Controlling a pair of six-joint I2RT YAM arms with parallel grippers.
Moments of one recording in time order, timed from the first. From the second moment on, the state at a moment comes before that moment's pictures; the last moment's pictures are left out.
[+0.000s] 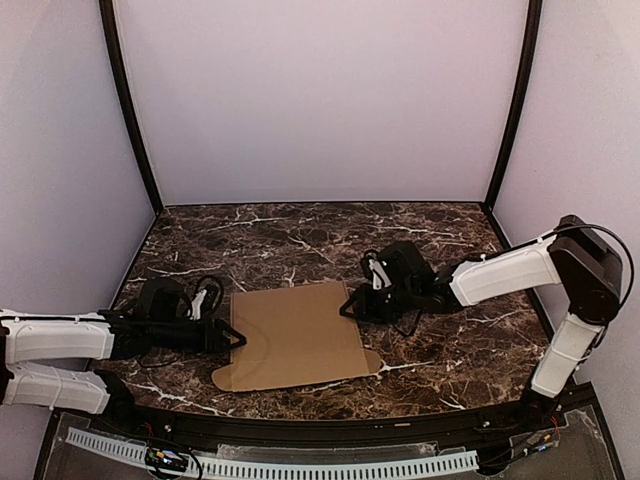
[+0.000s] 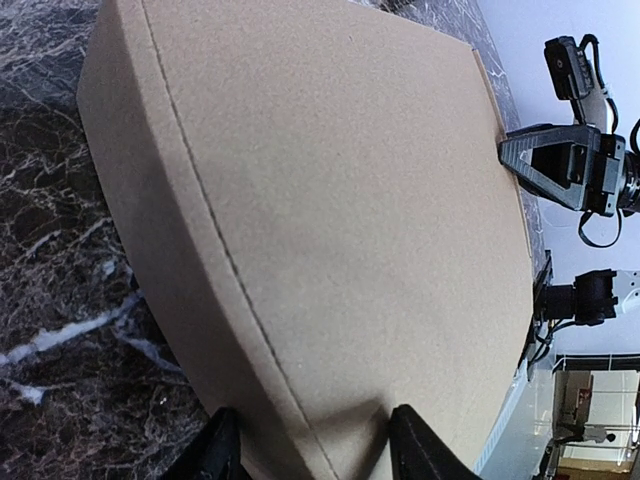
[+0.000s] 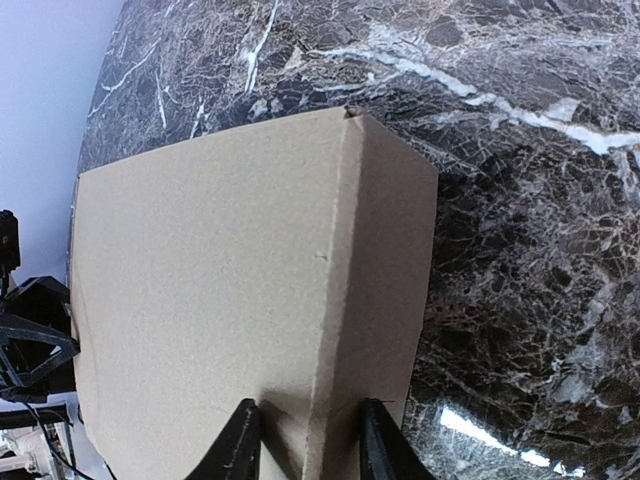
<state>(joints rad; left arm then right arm) -0.60 1.06 0.30 0.02 0.42 -0.71 0.86 1.71 0.87 0.06 -0.23 0.82</state>
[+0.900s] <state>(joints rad) -0.61 0.79 0.48 -0.31 0.18 -0.63 0.78 1.63 0.79 0.10 -0.32 0.73</state>
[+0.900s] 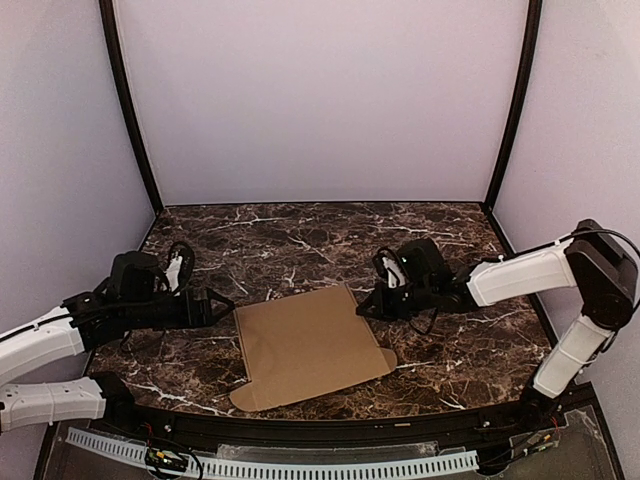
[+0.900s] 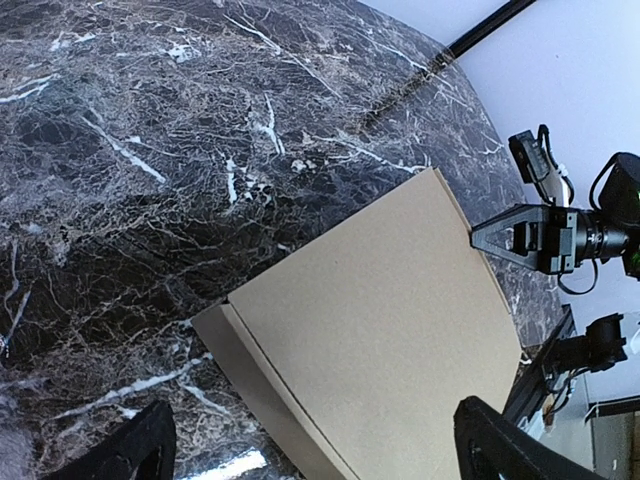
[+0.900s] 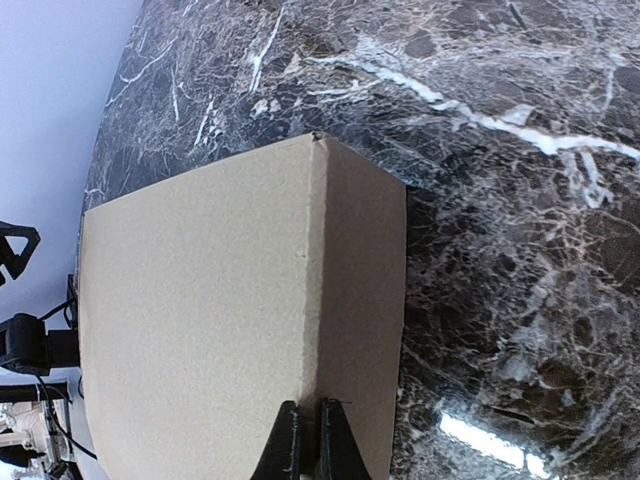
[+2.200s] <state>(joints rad) -0.60 0.82 0.15 0.33 0.45 -1.14 0.76 1.45 0.73 0.11 -0.39 0.78</state>
